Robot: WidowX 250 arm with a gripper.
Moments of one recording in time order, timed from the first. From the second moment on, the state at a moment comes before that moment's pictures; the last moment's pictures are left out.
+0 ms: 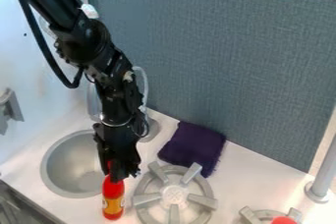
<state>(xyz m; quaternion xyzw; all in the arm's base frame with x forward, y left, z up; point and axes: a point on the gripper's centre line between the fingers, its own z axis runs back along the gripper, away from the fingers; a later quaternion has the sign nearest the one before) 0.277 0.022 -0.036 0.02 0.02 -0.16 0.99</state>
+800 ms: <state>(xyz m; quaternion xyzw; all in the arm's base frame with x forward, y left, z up) 0.267 0.024 0.005 -0.01 -0.03 -0.14 0.99</state>
